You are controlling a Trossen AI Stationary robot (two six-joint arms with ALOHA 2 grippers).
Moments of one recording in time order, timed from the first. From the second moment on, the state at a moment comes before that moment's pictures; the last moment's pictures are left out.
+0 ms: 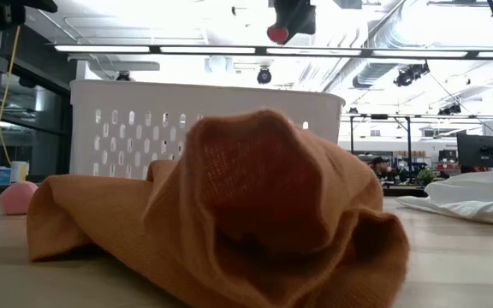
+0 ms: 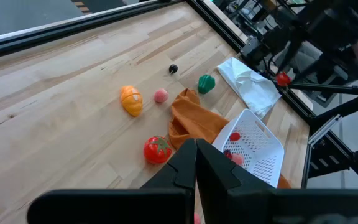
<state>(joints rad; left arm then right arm) 0.14 0.41 1.05 -1.21 -0.22 -0.74 0.05 1.94 2.06 -1.36 -0.13 0.27</state>
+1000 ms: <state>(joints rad) 0.14 0.41 1.05 -1.21 -0.21 -0.74 0.30 1.94 2.06 -1.26 -0.17 0.47</state>
